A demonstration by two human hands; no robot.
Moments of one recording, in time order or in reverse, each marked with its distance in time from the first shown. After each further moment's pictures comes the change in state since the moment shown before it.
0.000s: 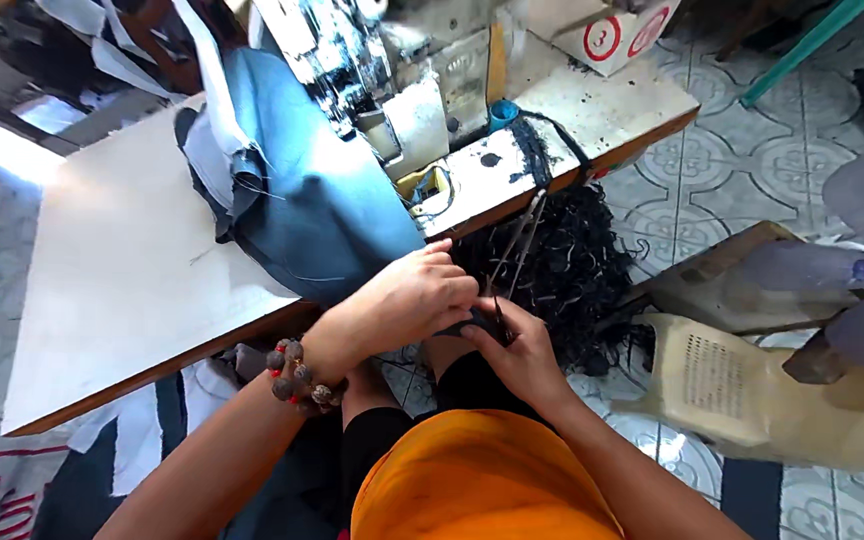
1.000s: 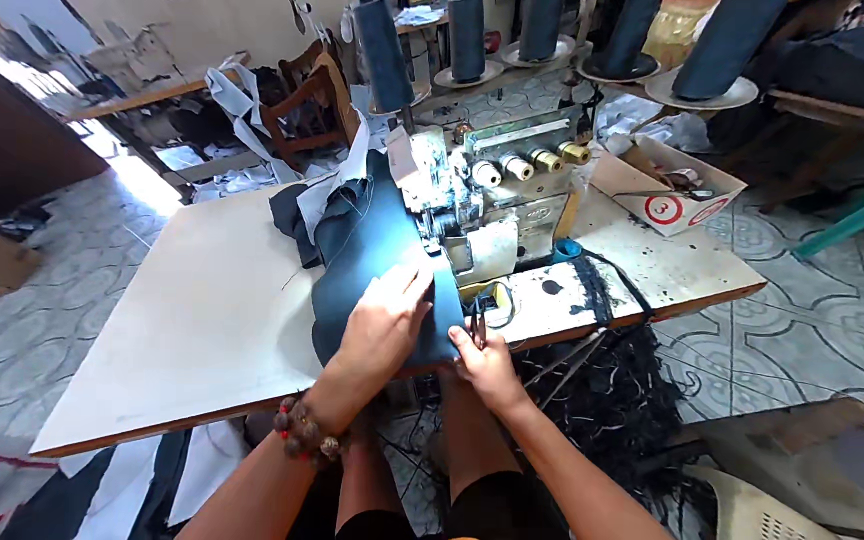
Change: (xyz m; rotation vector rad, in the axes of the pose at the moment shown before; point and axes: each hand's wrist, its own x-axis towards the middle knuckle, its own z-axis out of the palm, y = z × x) left_hand -0.039 -0.064 -0.043 0.478 0.346 -0.681; right_hand 0.139 -0.011 0.079 0.326 -0.090 0.201
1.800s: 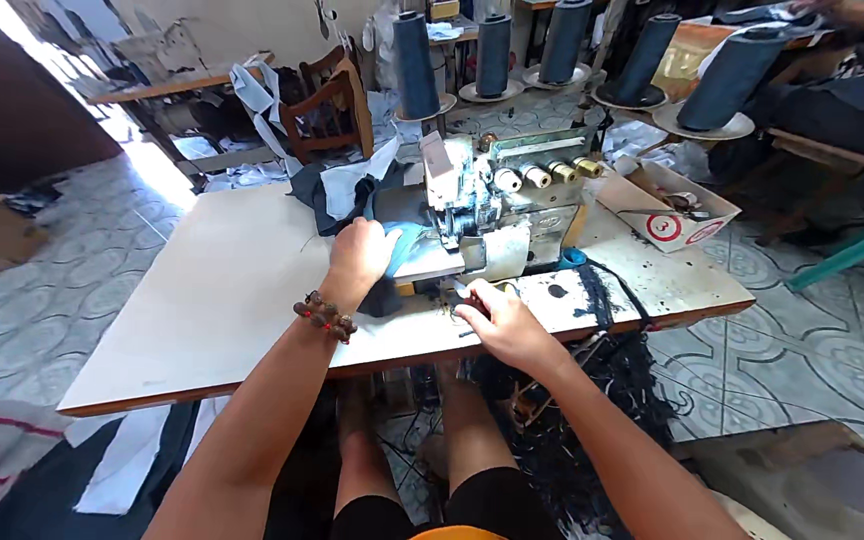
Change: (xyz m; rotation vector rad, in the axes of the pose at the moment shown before) left_hand 0.059 -0.061 -0.030 0.057 -0.243 -0.634; right_hand 0.020 -0.076 -0.017 -0.823 -0.318 -0.197
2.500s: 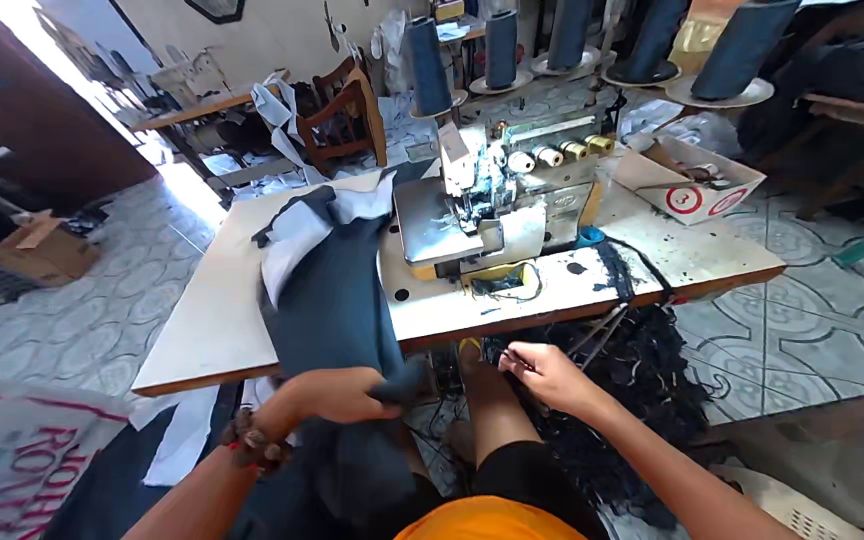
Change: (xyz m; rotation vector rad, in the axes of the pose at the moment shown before) left_hand -0.156 -0.089 -0.009 -0.188 -0.999 0.357; right_hand -0.080 0.056 0.039 0.116 -0.200 0.099
